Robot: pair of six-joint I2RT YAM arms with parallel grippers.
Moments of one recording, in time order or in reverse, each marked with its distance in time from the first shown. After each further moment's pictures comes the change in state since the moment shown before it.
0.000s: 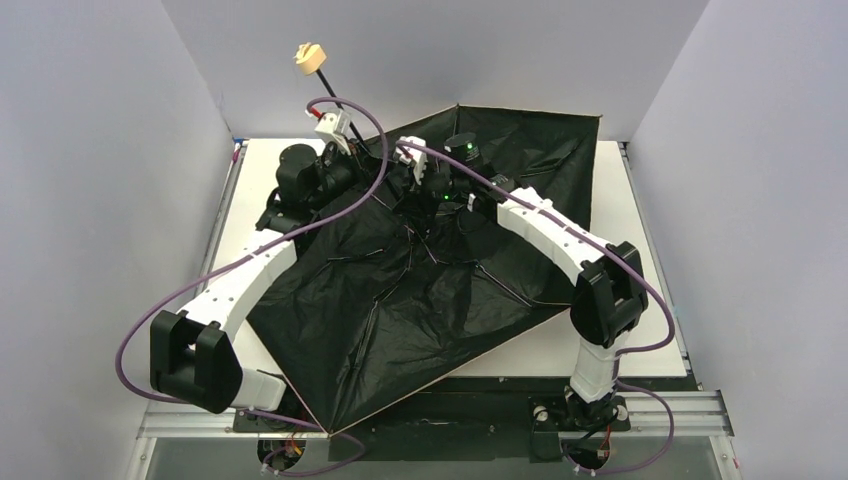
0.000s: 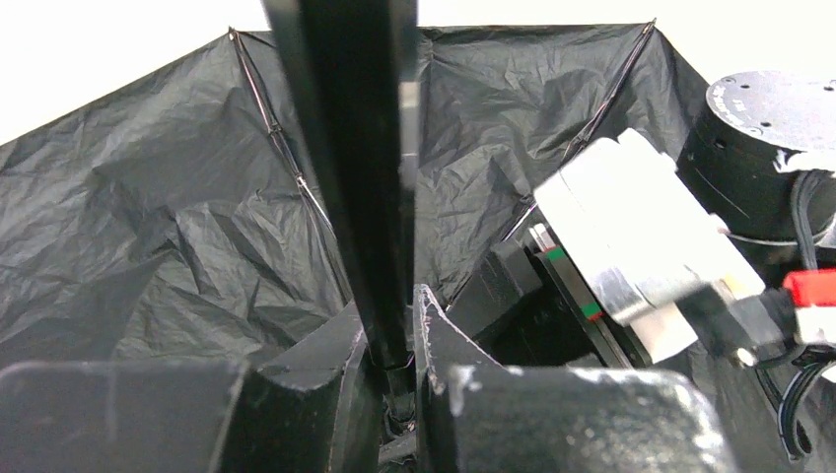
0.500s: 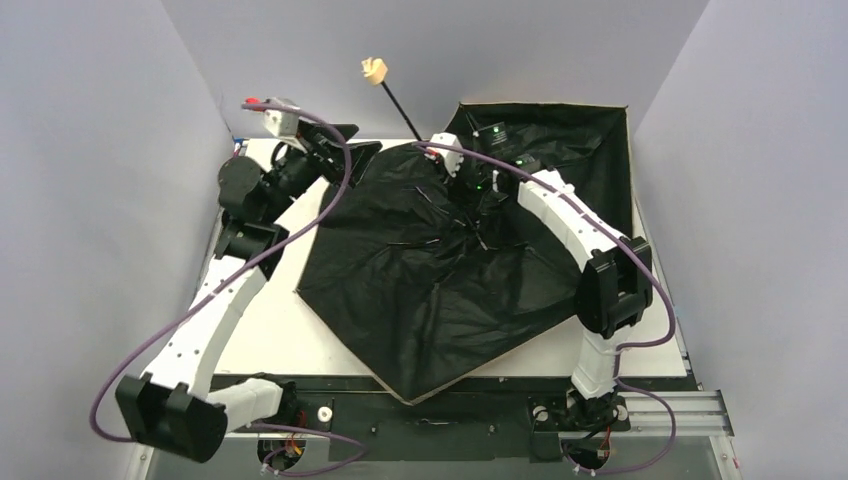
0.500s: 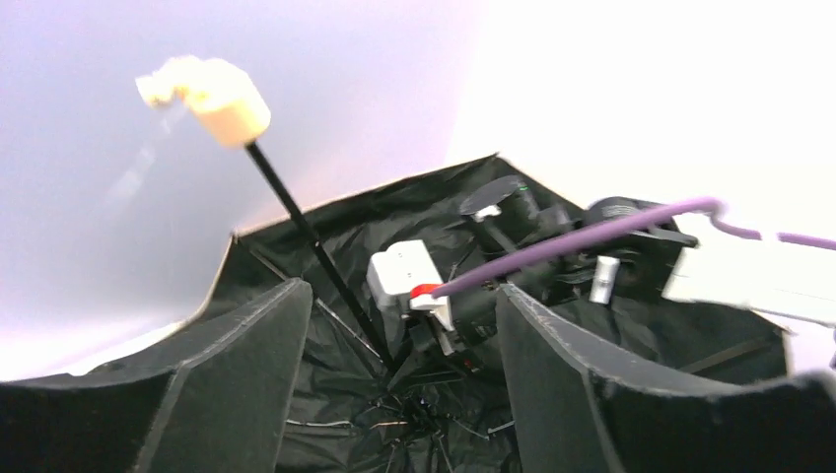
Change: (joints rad) left arm 0.069 -0.182 0.001 0.117 0.088 0.004; right arm -0.113 0.021 0.087 -0.300 0.258 -0.257
